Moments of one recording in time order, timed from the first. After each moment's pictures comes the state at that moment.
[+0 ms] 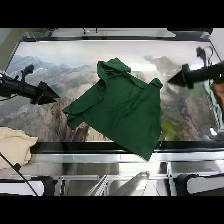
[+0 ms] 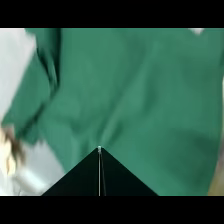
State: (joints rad) left arm 0.29 -1.59 1.36 0.84 -1.50 -1.23; right arm -0.31 -1.63 1.44 -0.65 1.44 1.26
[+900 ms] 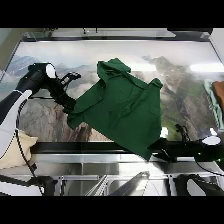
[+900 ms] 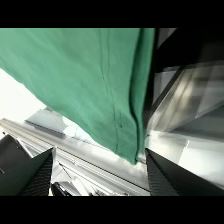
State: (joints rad) left arm -0.18 -1.68 1.44 1.49 -1.40 -1.11; right arm -0.27 -0.94 0.17 -0.65 1.22 1.26
